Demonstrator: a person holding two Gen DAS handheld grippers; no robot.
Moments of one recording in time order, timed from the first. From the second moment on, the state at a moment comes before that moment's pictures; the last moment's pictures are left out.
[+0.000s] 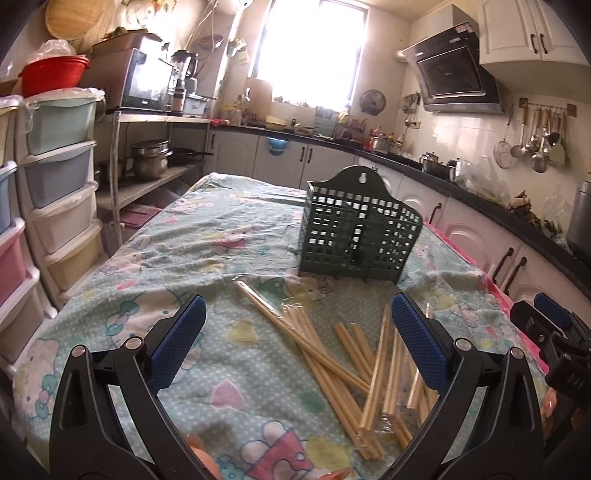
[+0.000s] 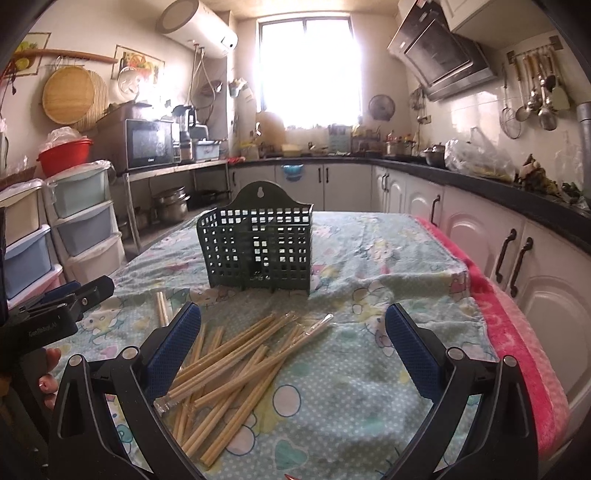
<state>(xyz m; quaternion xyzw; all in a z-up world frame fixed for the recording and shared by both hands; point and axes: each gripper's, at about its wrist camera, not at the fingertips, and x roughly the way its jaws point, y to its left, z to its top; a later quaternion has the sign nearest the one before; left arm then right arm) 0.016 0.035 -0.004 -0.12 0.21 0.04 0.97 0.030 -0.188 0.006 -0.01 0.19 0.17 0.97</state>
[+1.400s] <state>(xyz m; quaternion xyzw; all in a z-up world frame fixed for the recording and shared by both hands) 0.155 0.092 -0.045 -0.15 0.42 0.03 0.90 0.167 -0.182 -0.027 0.01 0.39 0.16 0.91</state>
